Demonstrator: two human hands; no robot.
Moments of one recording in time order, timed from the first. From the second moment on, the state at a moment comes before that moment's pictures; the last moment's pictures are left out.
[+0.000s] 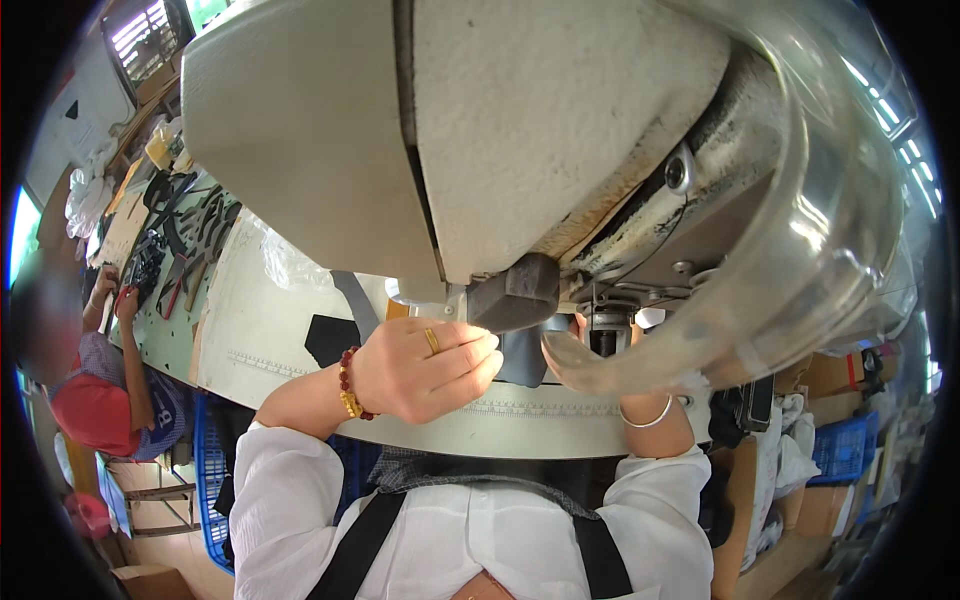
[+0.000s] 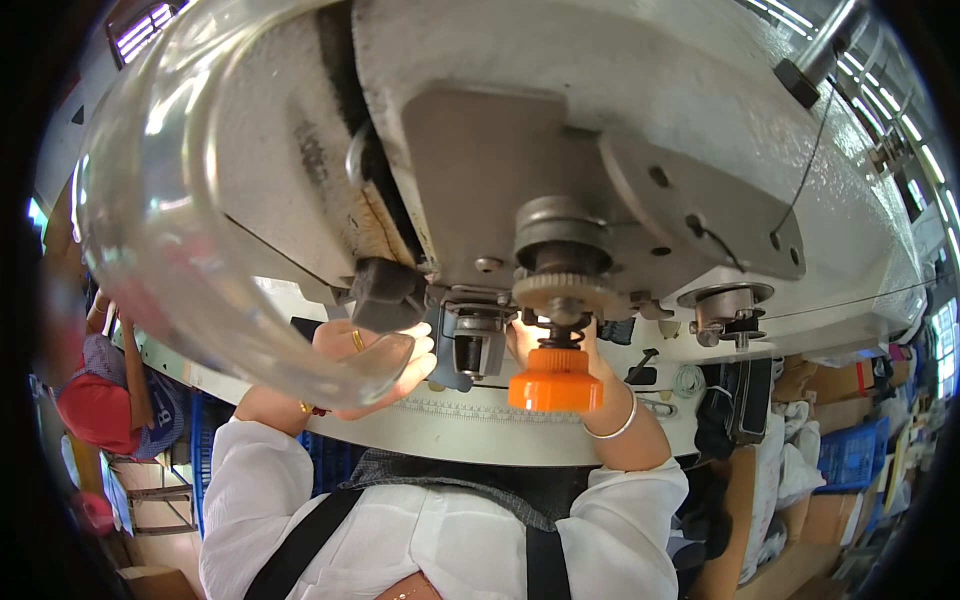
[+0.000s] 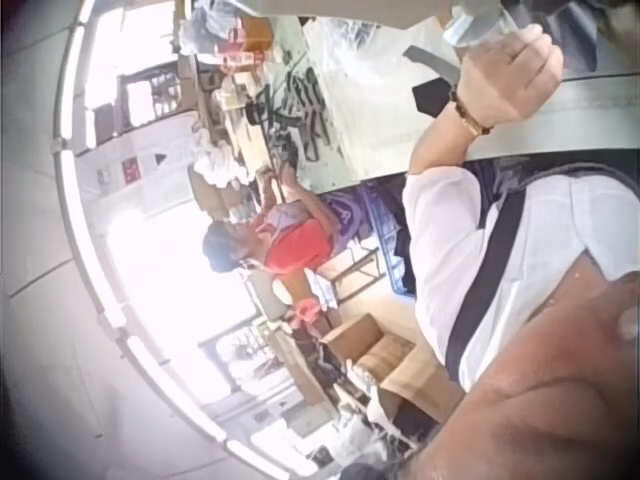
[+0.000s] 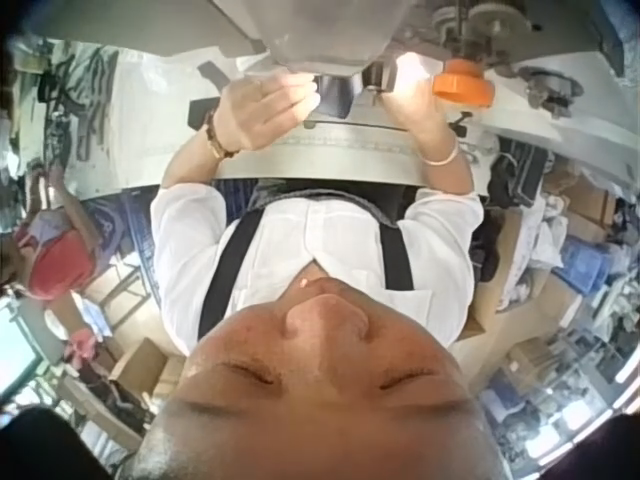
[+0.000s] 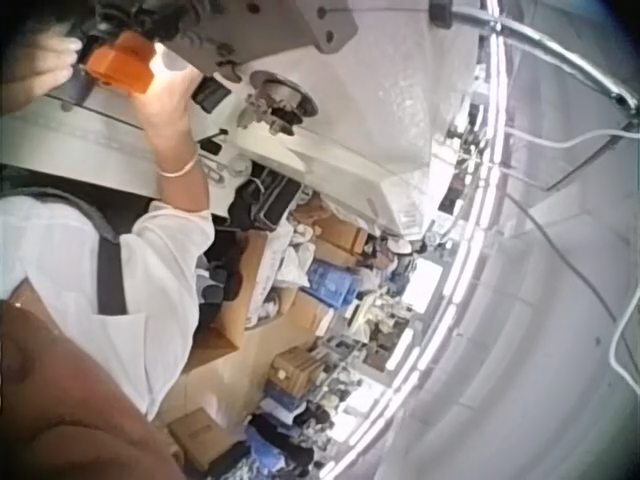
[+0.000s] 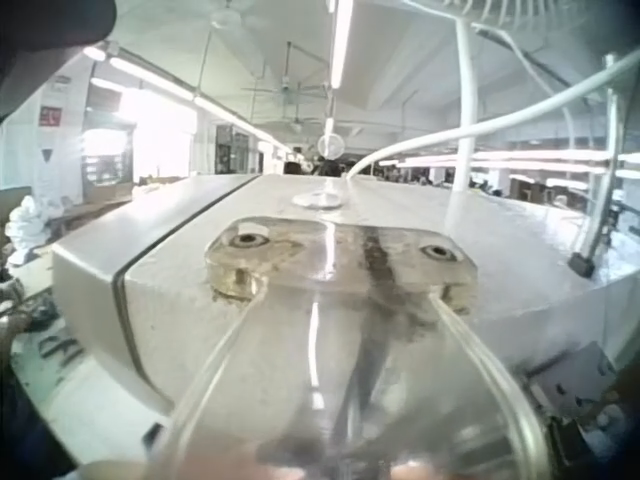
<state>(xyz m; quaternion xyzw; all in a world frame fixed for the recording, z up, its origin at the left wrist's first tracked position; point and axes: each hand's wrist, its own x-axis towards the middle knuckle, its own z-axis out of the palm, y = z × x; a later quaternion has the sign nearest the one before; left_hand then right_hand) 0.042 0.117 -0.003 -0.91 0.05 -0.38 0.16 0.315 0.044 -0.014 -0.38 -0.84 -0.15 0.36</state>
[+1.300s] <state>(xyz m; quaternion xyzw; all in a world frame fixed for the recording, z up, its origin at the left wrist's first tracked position) 0.050 0.170 -0.090 -0.89 -0.06 -0.44 0.06 0.312 0.048 -0.028 -0.43 -0.81 -0.24 0.32</state>
